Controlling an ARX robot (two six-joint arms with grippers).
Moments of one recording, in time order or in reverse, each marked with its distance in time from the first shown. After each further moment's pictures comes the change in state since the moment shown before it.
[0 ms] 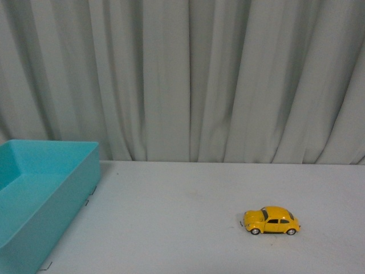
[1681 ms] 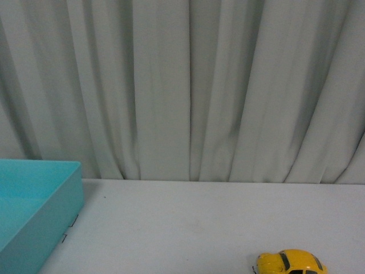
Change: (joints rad) left arm 0.000 0.000 0.000 0.000 0.000 0.000; right arm 0.000 0.000 0.000 -0.001 0.000 0.000
